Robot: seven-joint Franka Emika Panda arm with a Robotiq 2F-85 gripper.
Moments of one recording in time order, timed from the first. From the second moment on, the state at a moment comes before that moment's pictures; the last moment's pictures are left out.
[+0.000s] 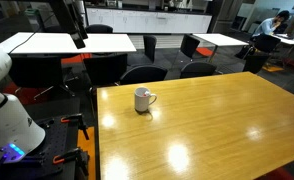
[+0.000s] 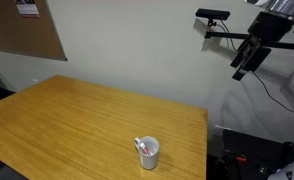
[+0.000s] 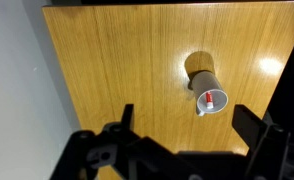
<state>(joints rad) -0.07 -0.99 -0.08 -2.53 -0.10 1.82 -0.06</state>
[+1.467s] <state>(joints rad) -0.02 -0.86 -0.14 -2.71 -0.08 2.33 -0.12</state>
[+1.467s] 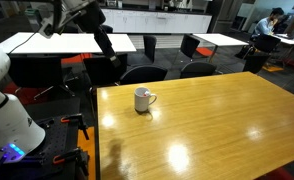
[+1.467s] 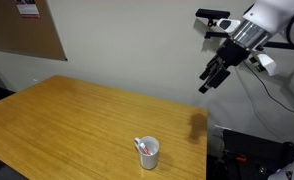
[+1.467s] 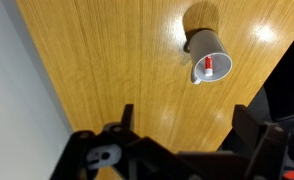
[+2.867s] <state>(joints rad) 0.05 -0.44 0.05 -2.74 -0.01 2.72 0.02</state>
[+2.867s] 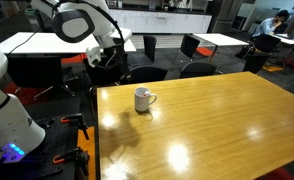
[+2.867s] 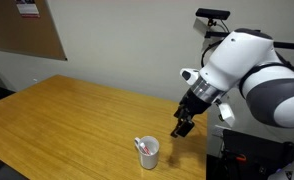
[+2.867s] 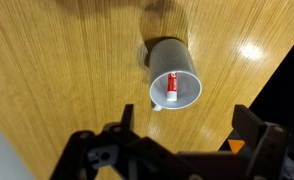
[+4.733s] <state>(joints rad) -0.03 -0.23 0.18 -2.64 -0.20 2.74 0.26</state>
